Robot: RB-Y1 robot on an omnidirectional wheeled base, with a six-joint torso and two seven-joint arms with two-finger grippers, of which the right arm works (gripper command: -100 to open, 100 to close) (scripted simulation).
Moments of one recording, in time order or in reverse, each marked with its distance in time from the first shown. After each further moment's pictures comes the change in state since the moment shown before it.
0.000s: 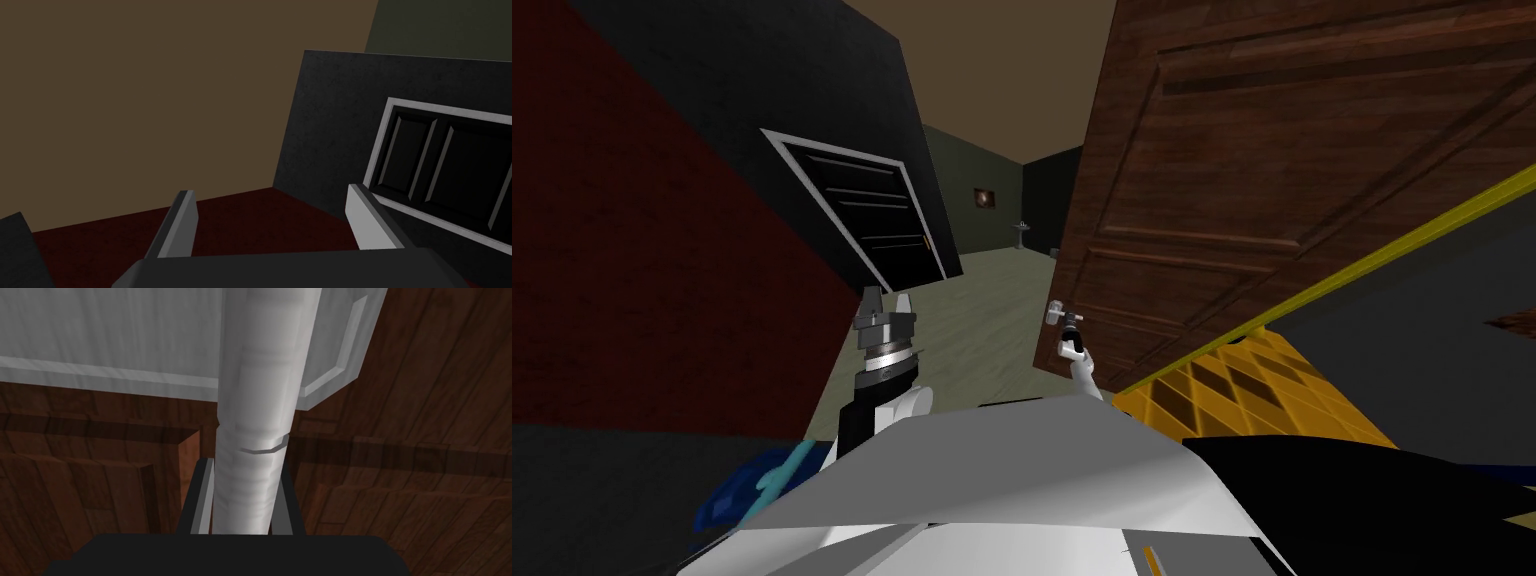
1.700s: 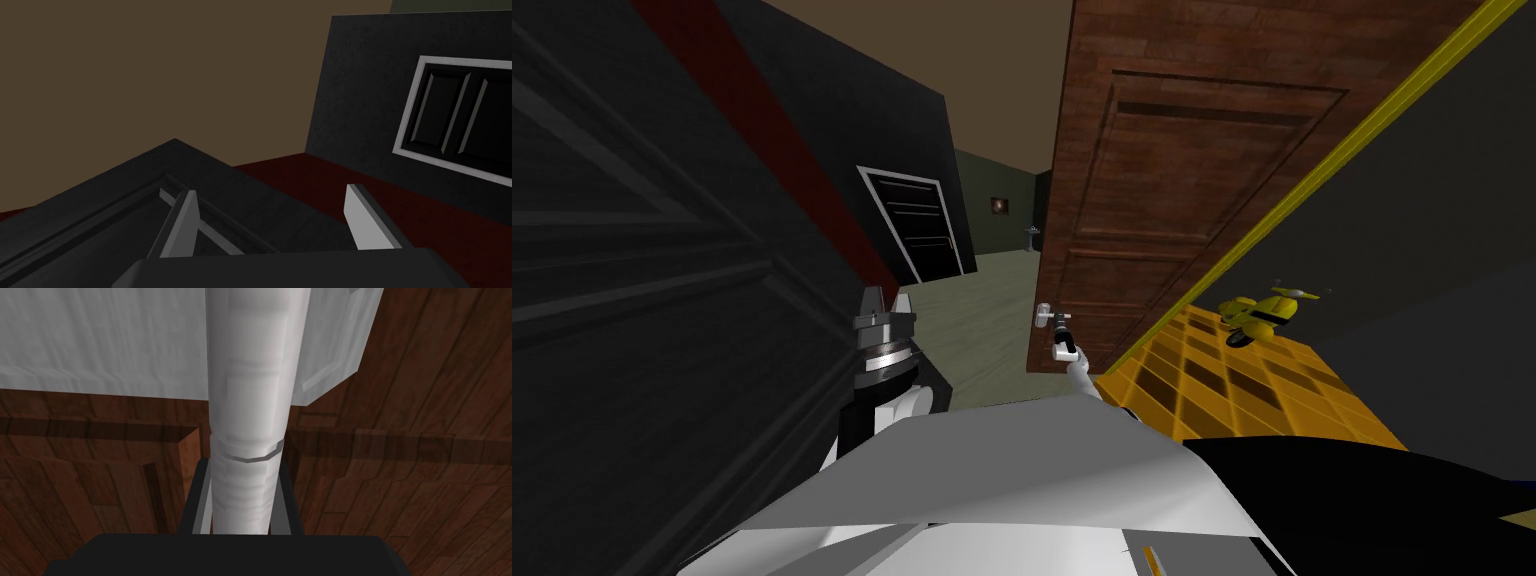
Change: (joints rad) arm 0.019 -0.041 0.198 0.031 0.024 -0.003 -0.136
